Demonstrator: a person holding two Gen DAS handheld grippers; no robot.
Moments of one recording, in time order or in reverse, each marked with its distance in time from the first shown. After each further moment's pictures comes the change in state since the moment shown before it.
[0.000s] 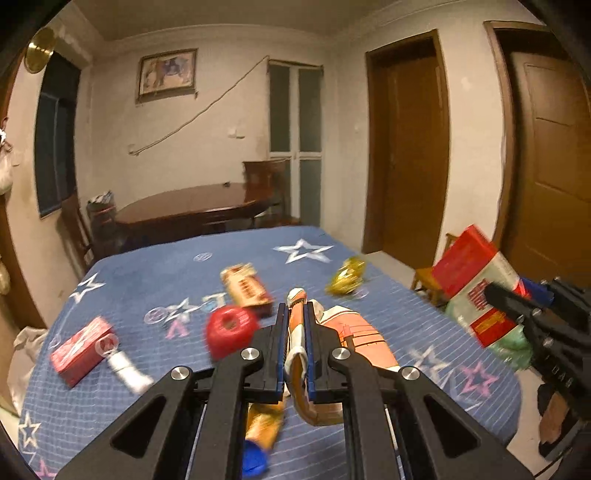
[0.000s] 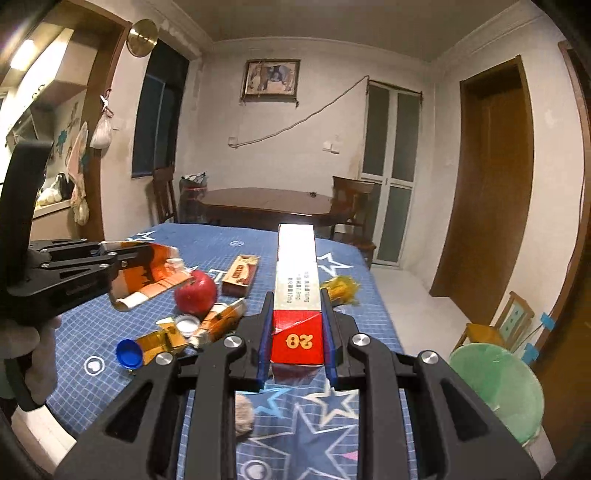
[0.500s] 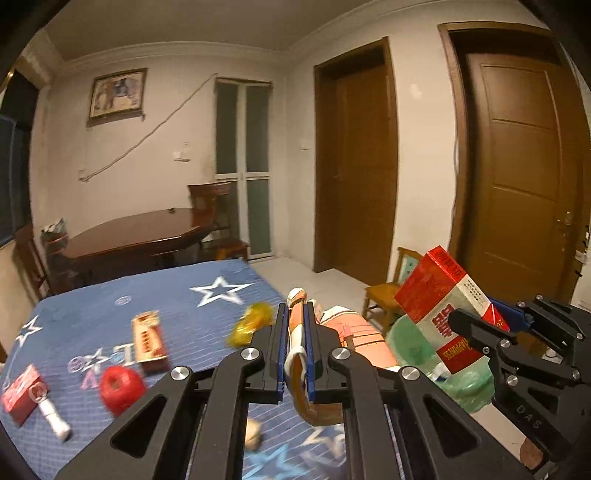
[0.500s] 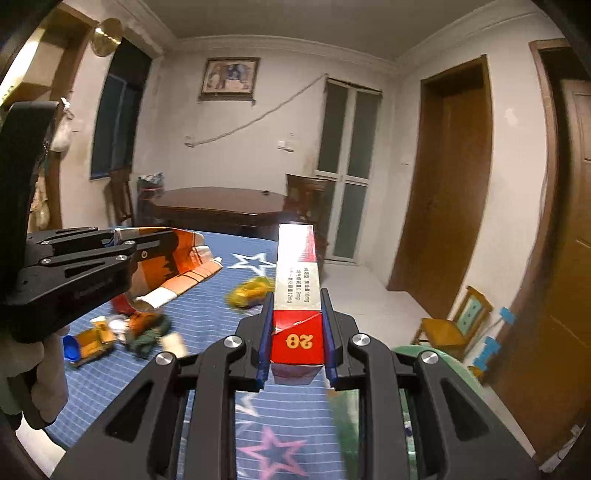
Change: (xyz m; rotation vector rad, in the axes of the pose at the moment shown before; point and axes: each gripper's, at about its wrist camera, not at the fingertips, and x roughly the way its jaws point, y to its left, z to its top) left arm 0.048 -0.136 0.053 0.069 -0.065 -0.172; right arm -0.014 -0.086 0.001 0.032 0.023 -0.178
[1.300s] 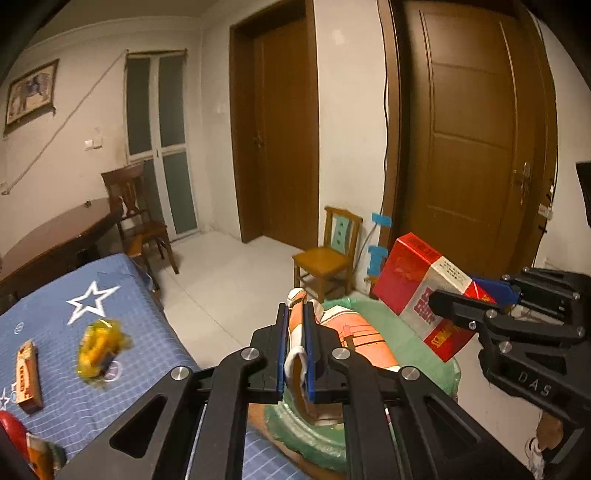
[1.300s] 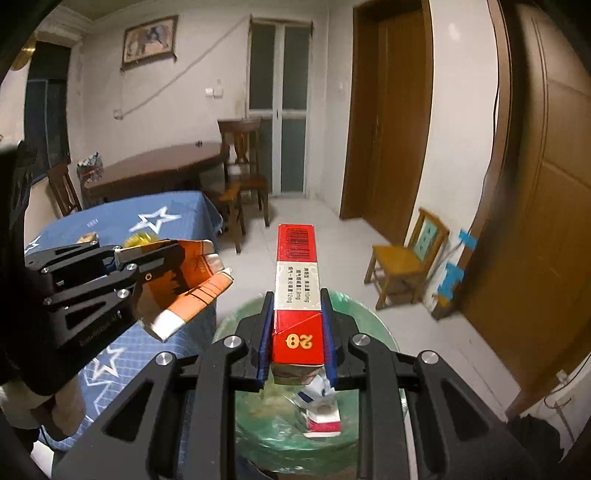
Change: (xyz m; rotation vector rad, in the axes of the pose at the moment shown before) left arm 0.170 -0.177 0.004 0.132 0.162 -0.245; right arm 0.053 -0.161 -0.043 0.179 0.298 -0.113
